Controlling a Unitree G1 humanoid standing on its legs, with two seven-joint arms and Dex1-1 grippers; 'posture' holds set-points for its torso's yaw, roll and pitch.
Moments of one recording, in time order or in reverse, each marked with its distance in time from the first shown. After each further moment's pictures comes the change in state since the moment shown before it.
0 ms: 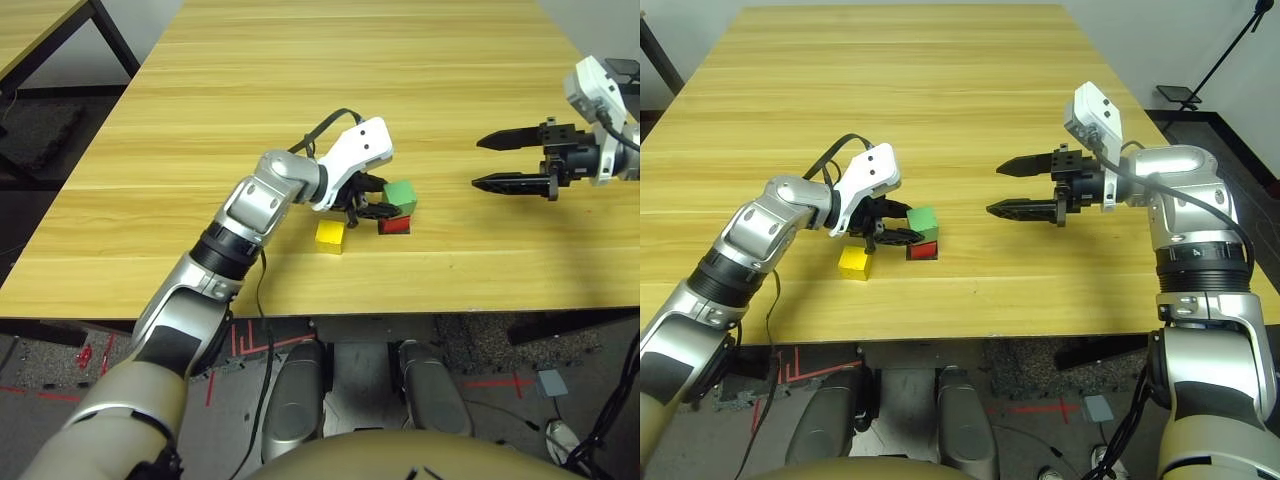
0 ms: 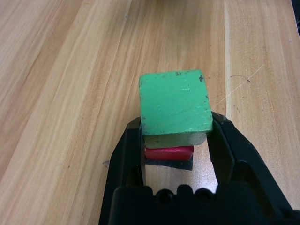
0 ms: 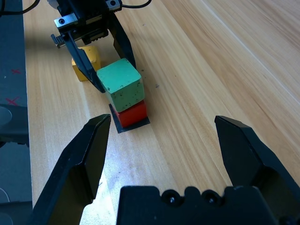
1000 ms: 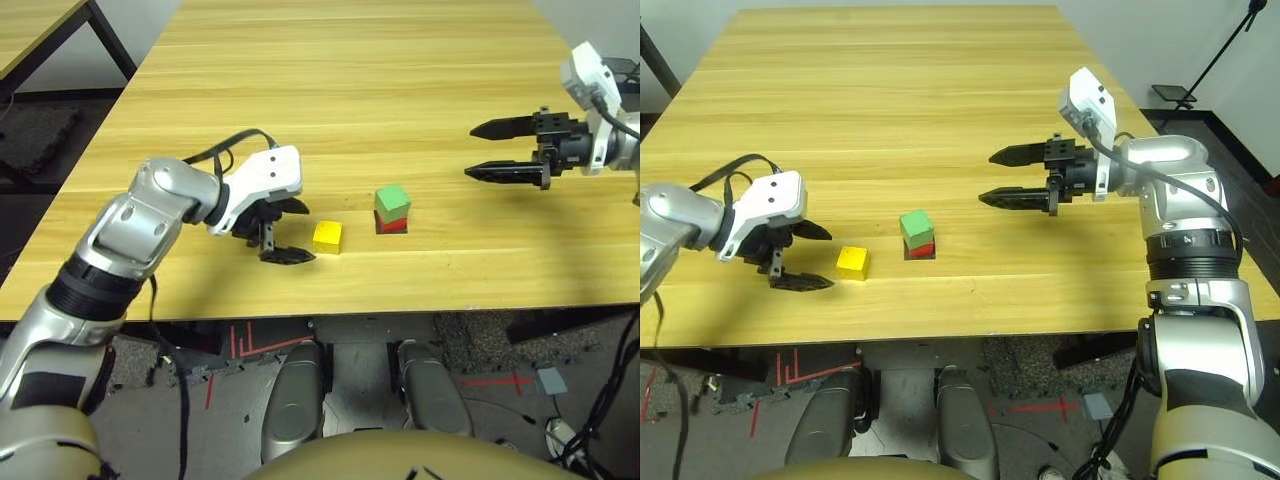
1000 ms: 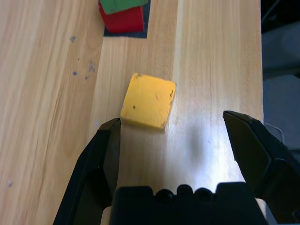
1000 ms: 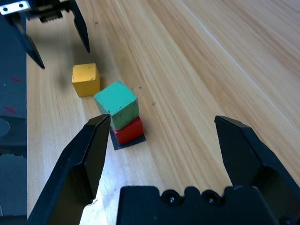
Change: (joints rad) left arm 0.235 0.434 0.093 -0.313 -0.047 0.016 -0.205; right arm -0.081 0.035 0.008 0.062 -0.002 -0.008 0.005
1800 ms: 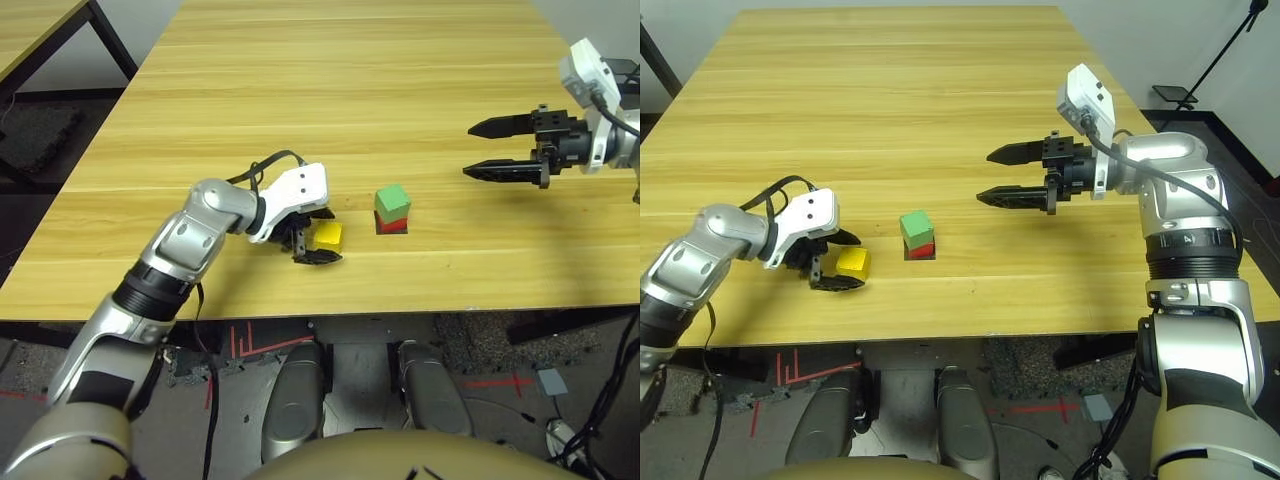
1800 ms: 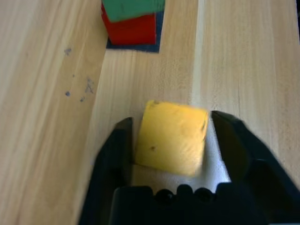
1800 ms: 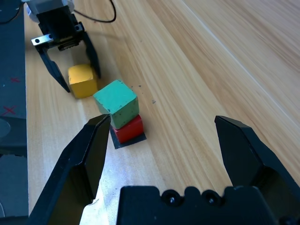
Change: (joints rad) left arm 0.014 -0.155 -0.048 0.144 0.068 -0.058 0.069; right arm 0.021 0.000 -0.003 -0.044 0.003 0.034 -0.023
